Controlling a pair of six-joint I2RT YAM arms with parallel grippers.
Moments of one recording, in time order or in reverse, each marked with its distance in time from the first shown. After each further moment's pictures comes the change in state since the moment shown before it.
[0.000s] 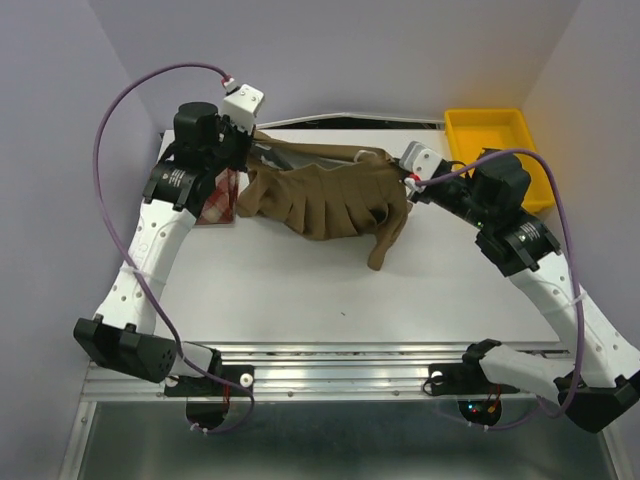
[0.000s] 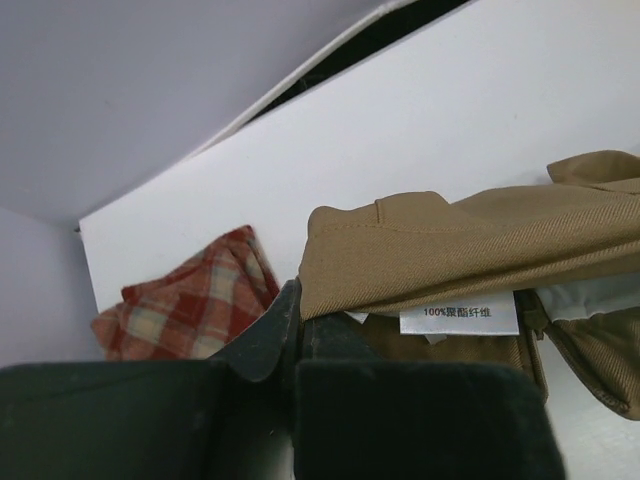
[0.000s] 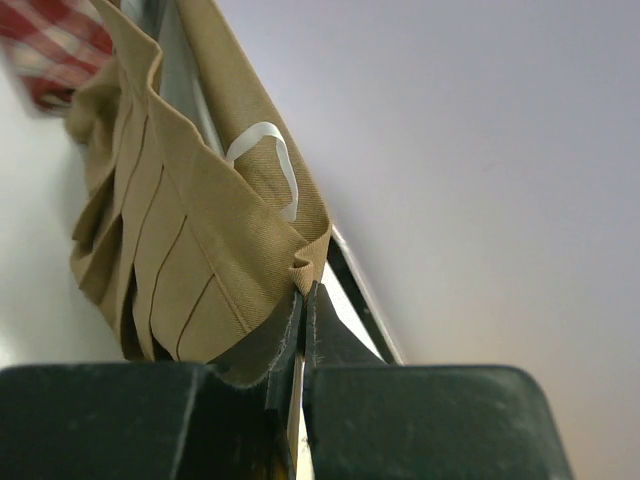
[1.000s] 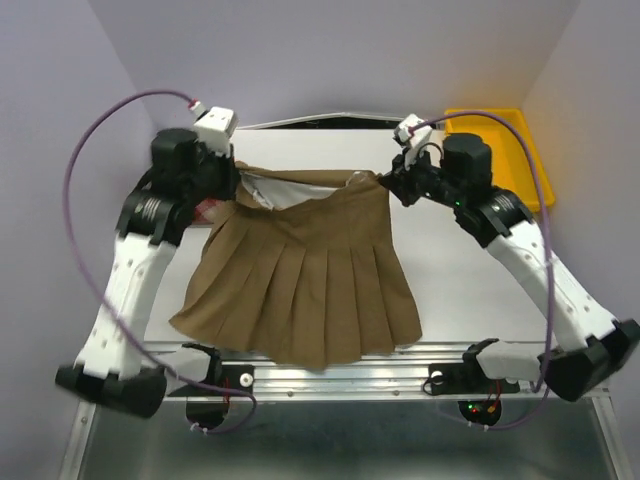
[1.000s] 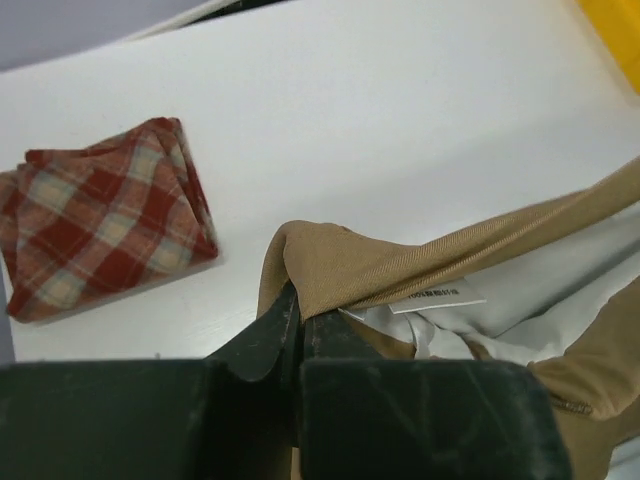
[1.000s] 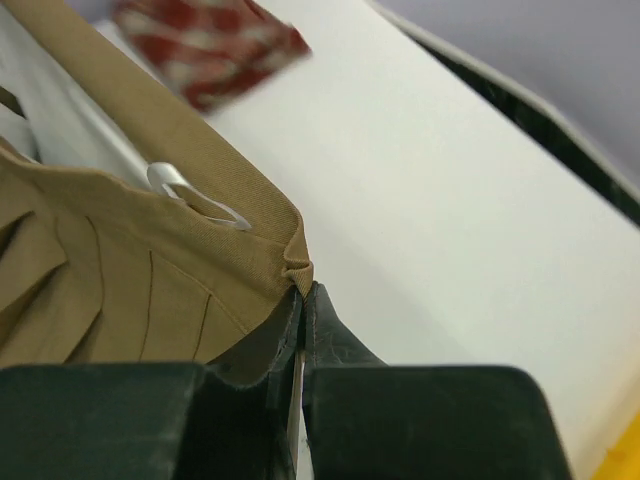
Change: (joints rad) left arm 0.020 -0.344 -0.110 -0.304 0.051 -0.283; right arm -0.019 0.065 0.095 -0.232 -0.095 0.556
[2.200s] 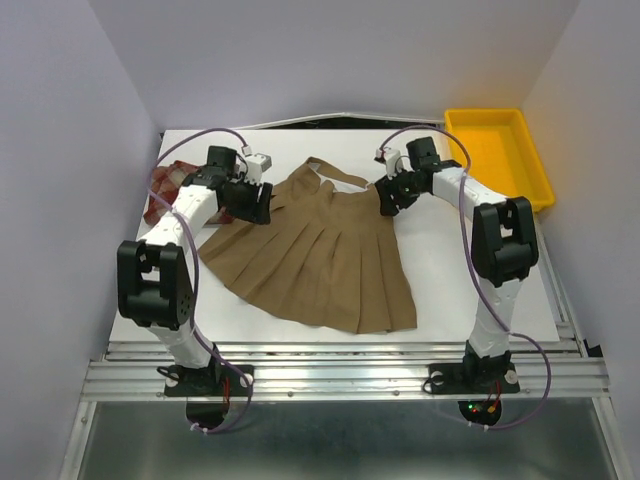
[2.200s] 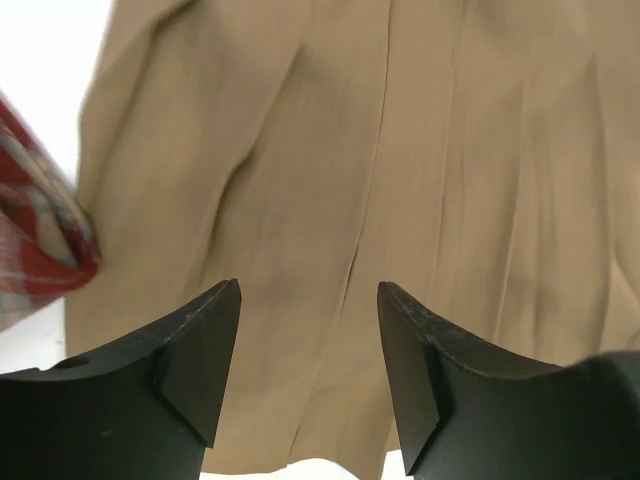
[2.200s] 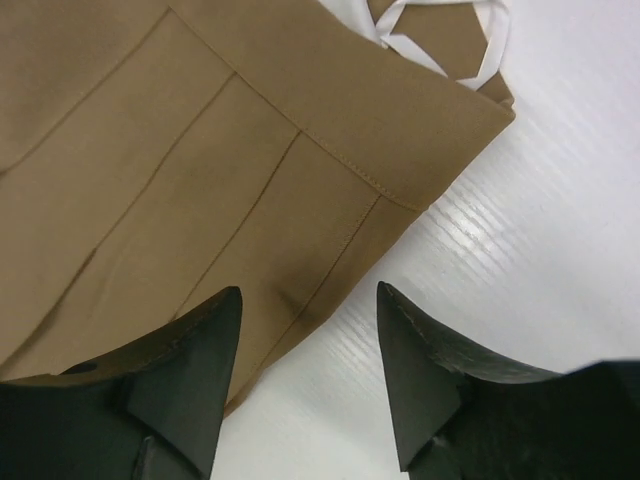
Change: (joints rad) left arm 0.113 0.617 -0.188 0.221 0.250 0.164; right arm -0.276 0.867 0.153 -0.040 -0.098 -0.208
